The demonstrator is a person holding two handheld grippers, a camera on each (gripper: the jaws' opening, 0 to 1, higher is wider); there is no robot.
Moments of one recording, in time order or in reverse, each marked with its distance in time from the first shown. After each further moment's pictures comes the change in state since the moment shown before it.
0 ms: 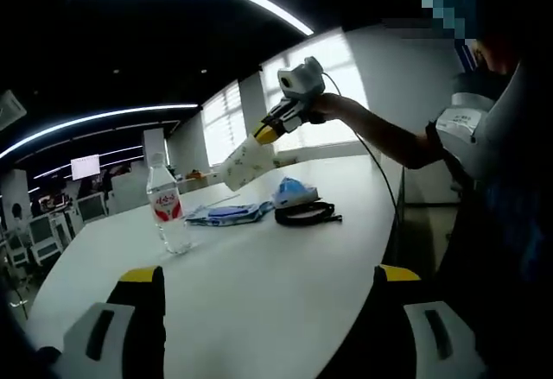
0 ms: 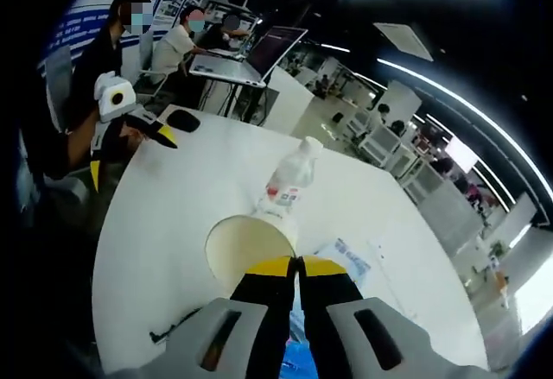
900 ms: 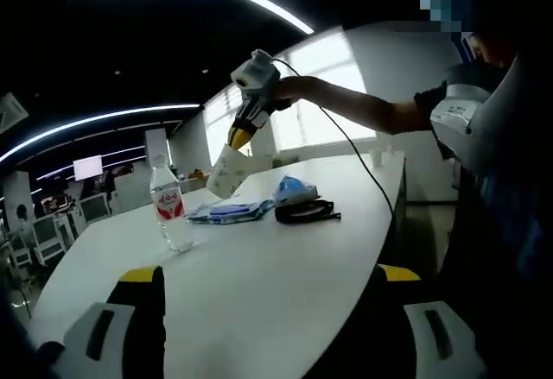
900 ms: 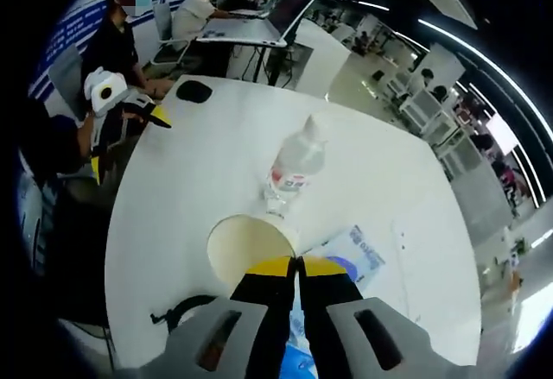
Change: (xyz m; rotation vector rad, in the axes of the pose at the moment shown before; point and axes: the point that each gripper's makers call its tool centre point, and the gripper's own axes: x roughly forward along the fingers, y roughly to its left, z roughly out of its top) left arm -0.007 -0.006 -0.001 0.005 0.000 0.016; right arm 0.046 -0.019 0.003 -0.029 0.261 0.218
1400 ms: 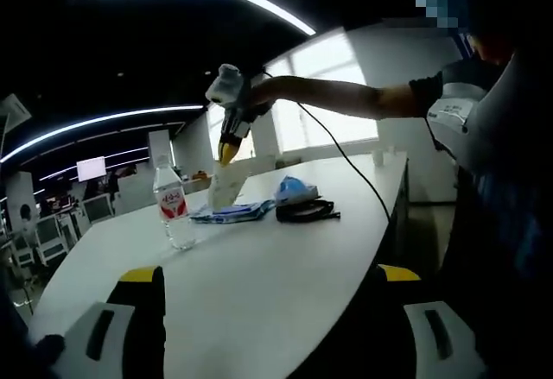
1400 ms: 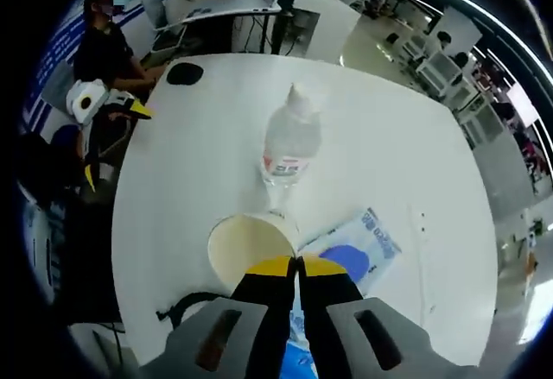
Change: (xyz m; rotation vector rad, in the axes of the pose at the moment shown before) left arm -0.006 -0.002 -0.003 0.001 -0.003 0.017; right arm 0.035 -0.004 -0.013 0.061 0.198 0.111
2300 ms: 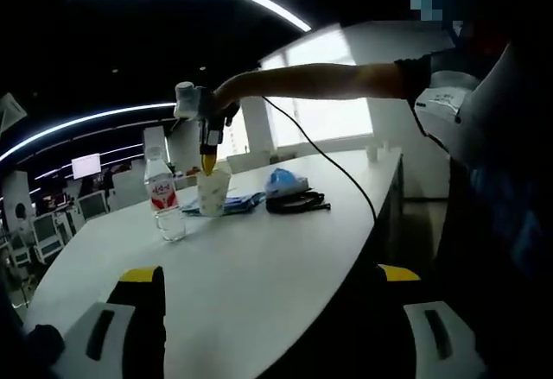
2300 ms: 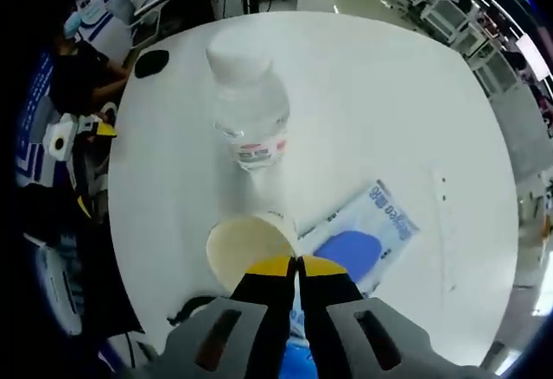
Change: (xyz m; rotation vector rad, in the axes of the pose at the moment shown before) left arm 0.002 -0.016 -0.011 0.002 0.023 -0.029; right arm 0.034 -0.011 -0.004 0.142 0.173 0.101
